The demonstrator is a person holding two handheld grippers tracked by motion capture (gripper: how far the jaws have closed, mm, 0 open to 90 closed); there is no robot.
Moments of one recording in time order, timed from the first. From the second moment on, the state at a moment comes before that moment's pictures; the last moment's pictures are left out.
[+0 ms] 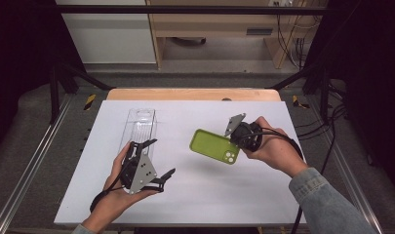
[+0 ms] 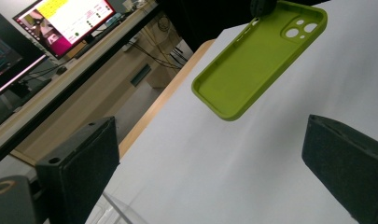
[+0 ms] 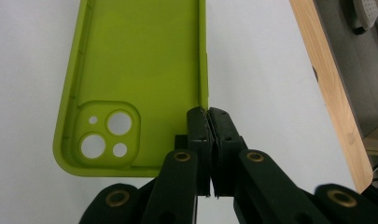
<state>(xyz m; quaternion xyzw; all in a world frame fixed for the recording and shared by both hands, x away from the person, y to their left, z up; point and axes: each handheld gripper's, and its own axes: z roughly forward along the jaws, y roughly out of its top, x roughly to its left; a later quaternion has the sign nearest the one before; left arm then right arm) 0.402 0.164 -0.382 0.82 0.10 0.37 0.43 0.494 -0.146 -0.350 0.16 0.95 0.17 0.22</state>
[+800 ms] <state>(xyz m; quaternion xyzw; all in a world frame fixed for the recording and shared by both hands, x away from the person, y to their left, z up) 0.399 0.134 -0.385 0.83 0.05 0.37 0.41 0.489 -0.125 -0.339 0.13 0.95 0.17 0.22</state>
